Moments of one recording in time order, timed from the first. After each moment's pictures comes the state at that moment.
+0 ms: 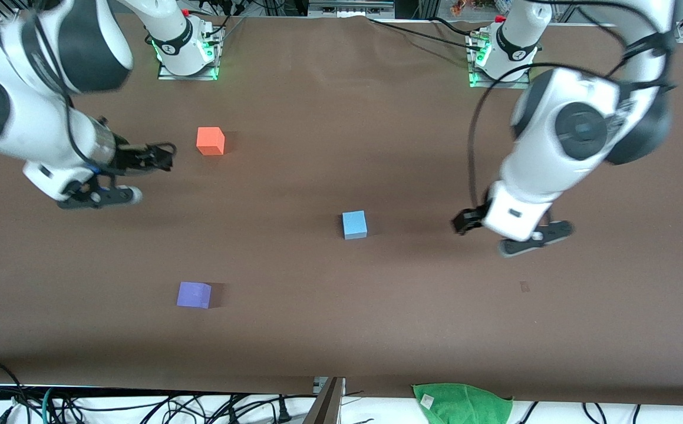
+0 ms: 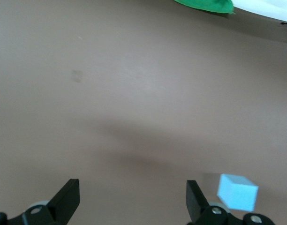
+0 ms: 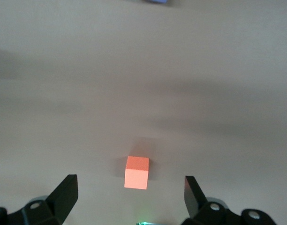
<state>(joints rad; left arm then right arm) -0.26 0.36 -0.02 -1.42 0.00 1.79 -0.56 0.26 0.28 -0.02 -1.53 0.04 1.56 0.11</state>
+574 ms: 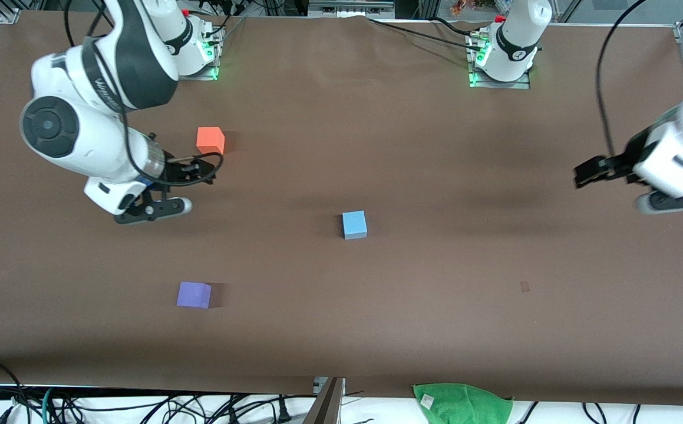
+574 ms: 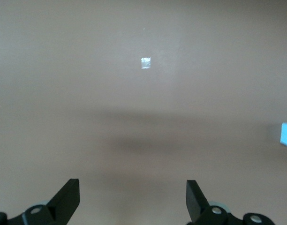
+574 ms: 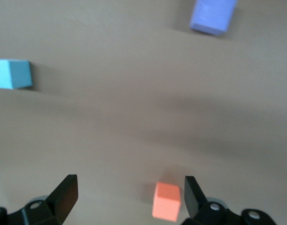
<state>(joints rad) -0.12 0.18 0.08 -1.42 0.00 1.51 -0.14 0.34 0.33 -0.01 -1.52 0.12 1.72 0.12</state>
